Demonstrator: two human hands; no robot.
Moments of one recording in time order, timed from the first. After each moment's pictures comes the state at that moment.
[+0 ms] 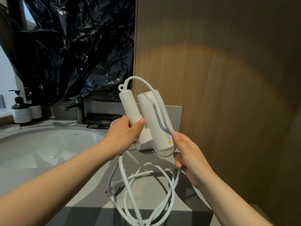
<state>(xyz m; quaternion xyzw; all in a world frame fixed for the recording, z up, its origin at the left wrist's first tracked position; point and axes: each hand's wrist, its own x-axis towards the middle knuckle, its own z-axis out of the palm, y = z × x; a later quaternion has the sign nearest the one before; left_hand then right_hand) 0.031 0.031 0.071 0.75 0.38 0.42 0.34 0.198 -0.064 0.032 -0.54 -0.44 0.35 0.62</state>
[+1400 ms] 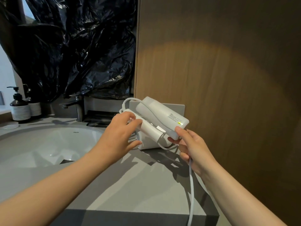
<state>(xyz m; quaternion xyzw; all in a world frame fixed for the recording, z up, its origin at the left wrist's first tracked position) 0.018 0.081 0.035 0.88 0.26 0.37 -0.13 0.220 -0.038 0.037 -0.54 -0.38 0.38 0.65</state>
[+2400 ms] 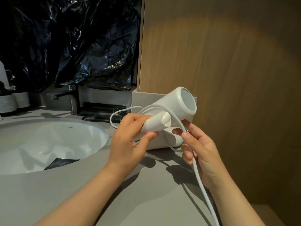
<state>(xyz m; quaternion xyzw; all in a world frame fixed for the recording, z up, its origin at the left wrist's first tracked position) 0.052 0.099 -0.004 0.77 0.19 0.60 0.08 0.213 -0.003 0.013 -0.44 -0.45 0.39 0.67</state>
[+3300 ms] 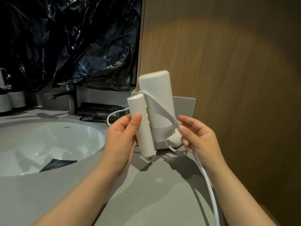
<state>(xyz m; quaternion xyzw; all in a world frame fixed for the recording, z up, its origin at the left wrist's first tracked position) 0.053 0.091 0.012 0.52 0.13 0.58 0.62 0.224 0.013 0.024 -0.52 -0.48 0.25 0.66</state>
